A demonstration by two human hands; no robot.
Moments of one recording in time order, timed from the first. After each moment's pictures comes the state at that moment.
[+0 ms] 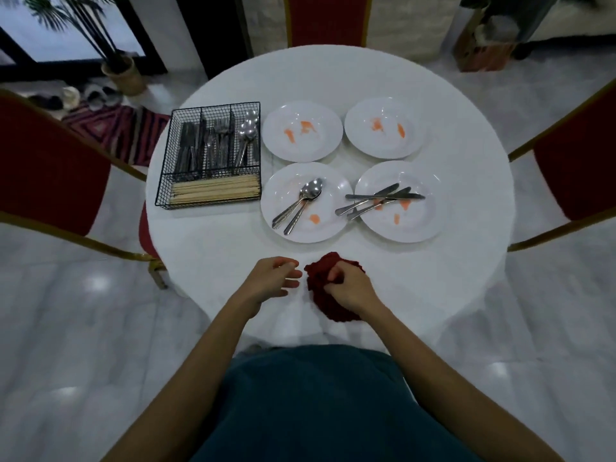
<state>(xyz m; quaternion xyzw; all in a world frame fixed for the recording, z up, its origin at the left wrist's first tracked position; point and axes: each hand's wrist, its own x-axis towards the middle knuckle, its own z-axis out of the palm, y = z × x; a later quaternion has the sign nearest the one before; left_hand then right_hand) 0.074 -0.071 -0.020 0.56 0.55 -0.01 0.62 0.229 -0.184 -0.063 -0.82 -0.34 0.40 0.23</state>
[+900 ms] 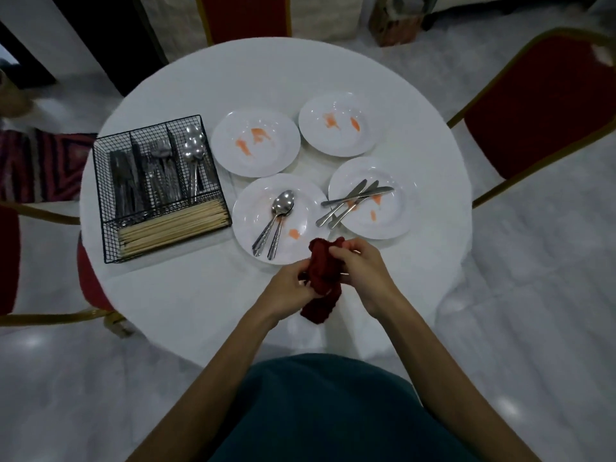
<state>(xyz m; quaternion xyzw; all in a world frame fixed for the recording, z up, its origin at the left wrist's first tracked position) 0.111 -0.034 -0.005 0.67 0.33 -0.08 0.65 0.231 -0.137 0.011 -0.73 0.01 0.41 0.54</state>
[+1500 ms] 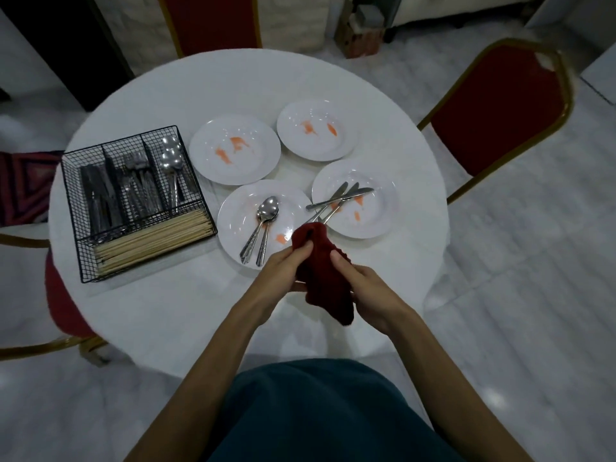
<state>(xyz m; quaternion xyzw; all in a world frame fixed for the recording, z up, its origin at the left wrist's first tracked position) 0.123 -0.021 0.016 0.53 0.34 -0.06 0.77 0.211 -0.176 0.023 -0.67 -0.03 0.50 0.54</state>
